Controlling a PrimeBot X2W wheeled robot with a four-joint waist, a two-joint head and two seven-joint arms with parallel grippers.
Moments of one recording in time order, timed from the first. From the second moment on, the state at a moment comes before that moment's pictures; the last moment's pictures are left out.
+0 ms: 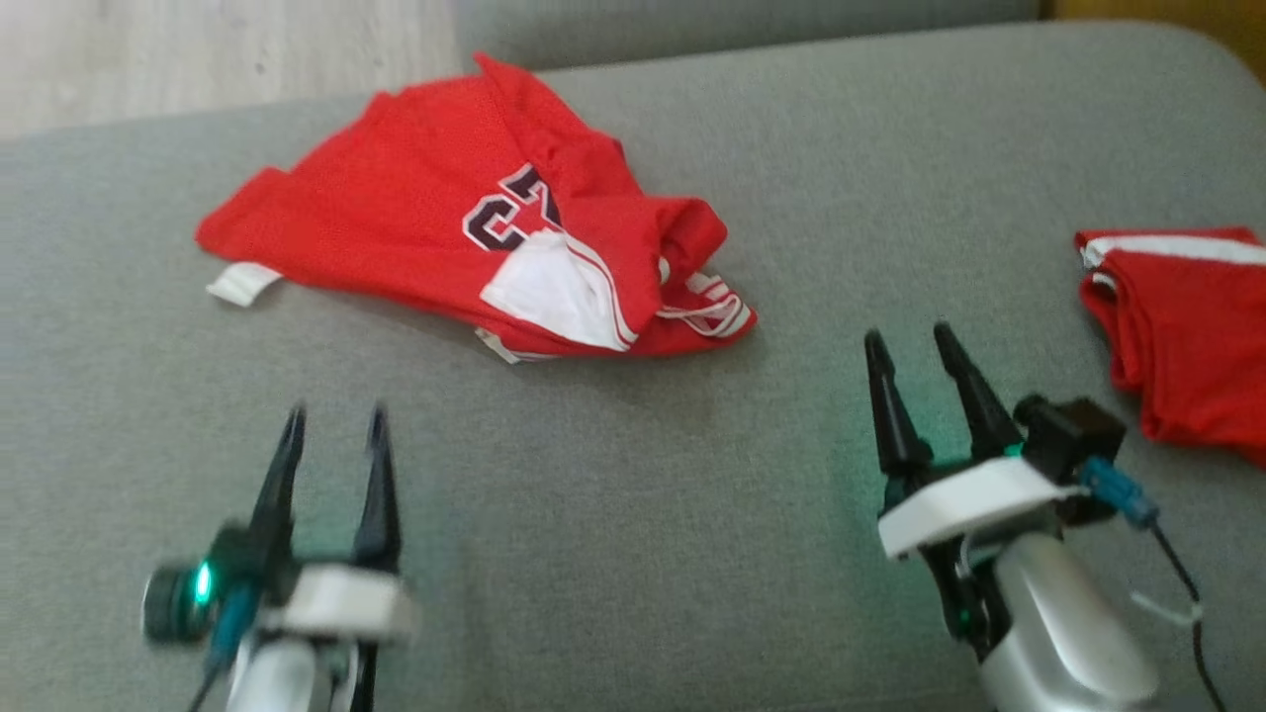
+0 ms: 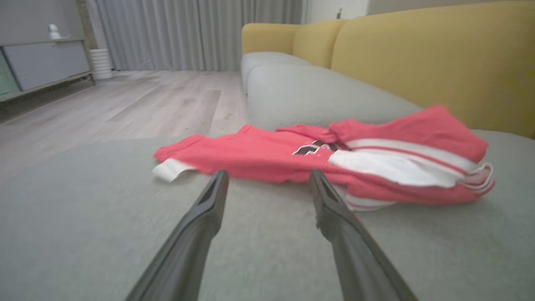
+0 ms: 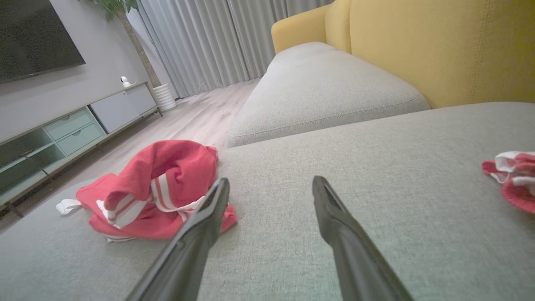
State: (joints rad) left arm -0.18 0.09 -0.13 0.39 -0.17 0.00 -0.26; right arm -0.28 -0.05 0.21 0.50 0.31 0.13 -0.26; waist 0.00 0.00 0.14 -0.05
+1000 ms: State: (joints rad) left arm -0.02 0.05 -0.29 0.33 -0.16 -0.04 -0.26; right arm -0.40 -0.05 0.46 0.66 0.53 0.13 -0.26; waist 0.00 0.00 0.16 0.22
